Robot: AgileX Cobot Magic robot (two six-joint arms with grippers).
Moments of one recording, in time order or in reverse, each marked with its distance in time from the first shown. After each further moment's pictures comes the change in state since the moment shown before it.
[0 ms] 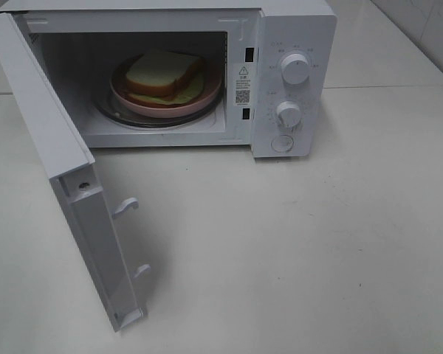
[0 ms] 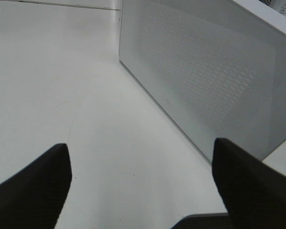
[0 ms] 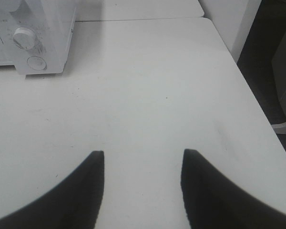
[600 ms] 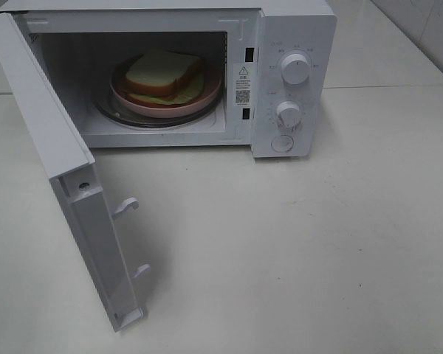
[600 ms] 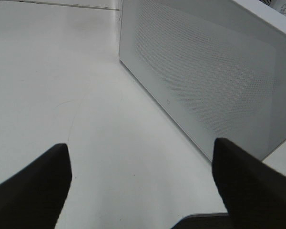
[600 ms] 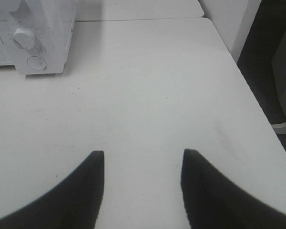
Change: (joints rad) left arm 0.000 0.000 0.000 0.000 0.000 0.000; right arm 0.000 0.000 0.000 0.000 0.000 0.000
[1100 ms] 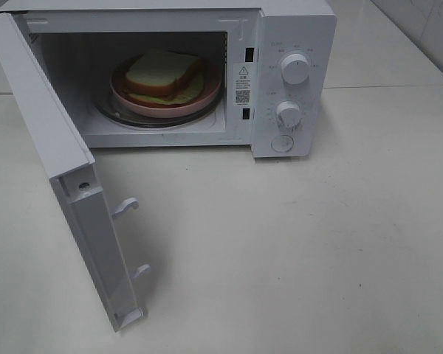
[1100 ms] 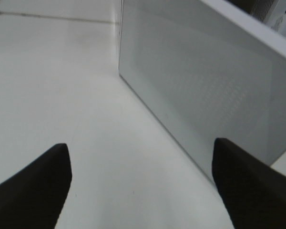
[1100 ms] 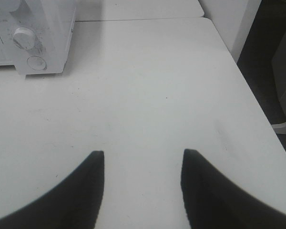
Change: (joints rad) left arm 0.000 0.000 -0.027 0.004 -0.066 0.000; right arm 0.000 0.000 0.000 0.000 0.000 0.000
